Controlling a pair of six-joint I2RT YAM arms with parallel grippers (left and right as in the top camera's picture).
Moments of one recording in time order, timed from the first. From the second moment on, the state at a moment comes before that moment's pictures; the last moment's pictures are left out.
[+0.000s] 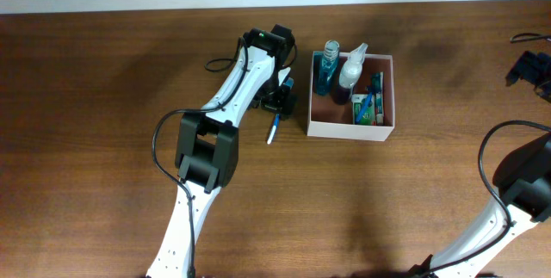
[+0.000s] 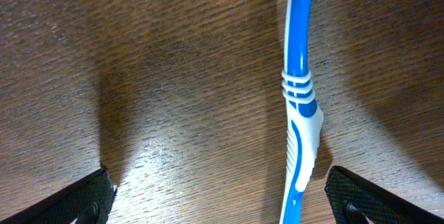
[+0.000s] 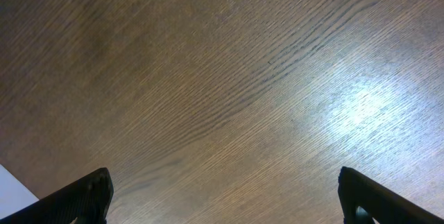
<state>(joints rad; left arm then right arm) -0.45 2.64 2.44 -1.43 0.03 -0.07 -0.60 2.24 2.32 -1.46 0.02 0.11</state>
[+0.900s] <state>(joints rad) -0.45 2.64 2.44 -1.43 0.02 -0.08 -0.60 2.24 2.32 -1.46 0.02 0.11</state>
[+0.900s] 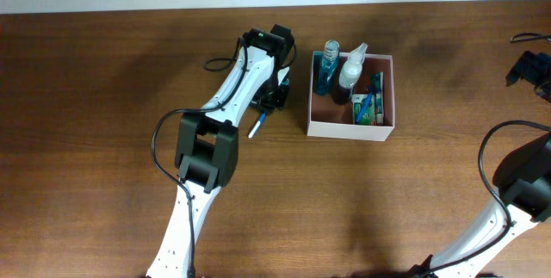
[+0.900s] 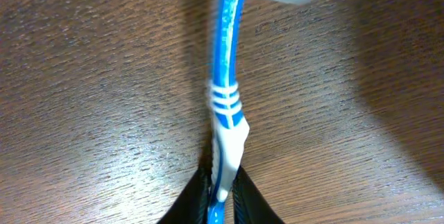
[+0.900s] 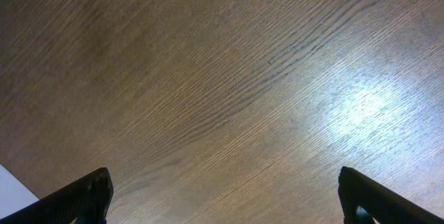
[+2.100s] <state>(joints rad) -0.45 2.51 3.12 -1.67 0.03 -0.12 -0.60 2.24 2.32 -1.46 0.03 0.11</state>
